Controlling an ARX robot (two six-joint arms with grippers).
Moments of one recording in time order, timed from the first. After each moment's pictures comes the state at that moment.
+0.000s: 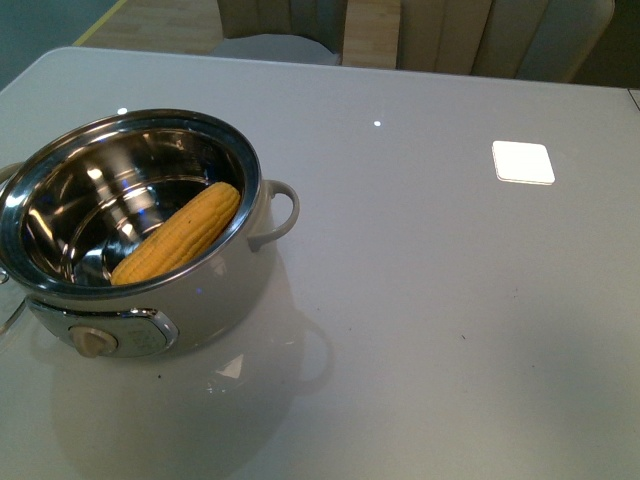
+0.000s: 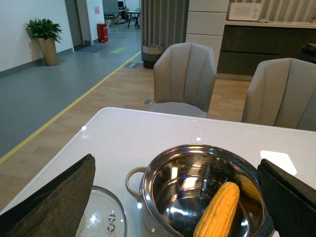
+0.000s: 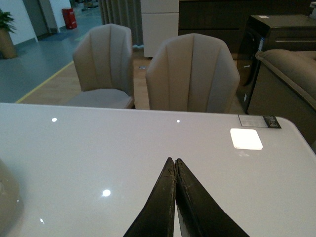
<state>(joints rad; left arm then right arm) 0.00 0.01 0.01 0.00 0.00 0.00 0.00 0.53 0.05 0.47 0.00 0.01</state>
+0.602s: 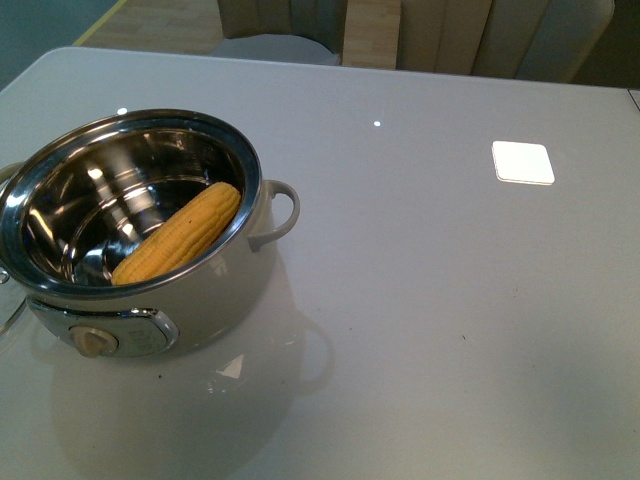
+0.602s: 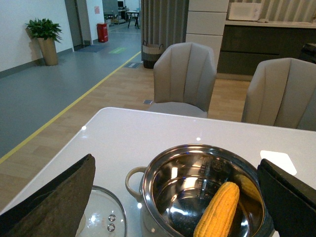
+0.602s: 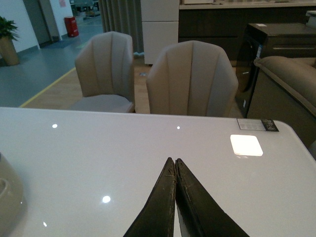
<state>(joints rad) 0.00 0.01 0.01 0.00 0.00 0.00 0.00 0.29 0.02 0.29 0.00 0.01</state>
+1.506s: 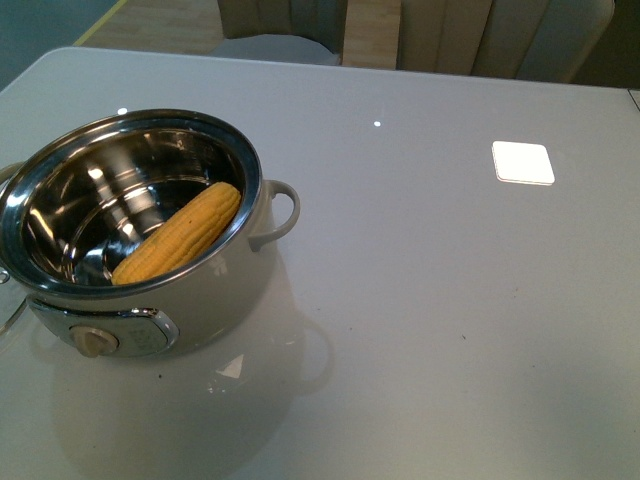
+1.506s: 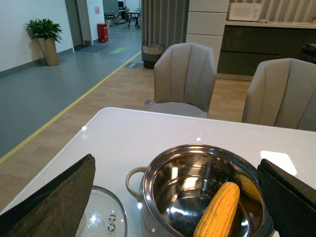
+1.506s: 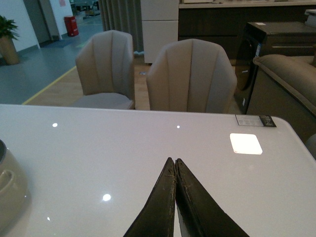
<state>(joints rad) 0.00 0.01 0.01 0.00 0.00 0.00 0.00 0.01 0.02 0.00 0.00 0.00</state>
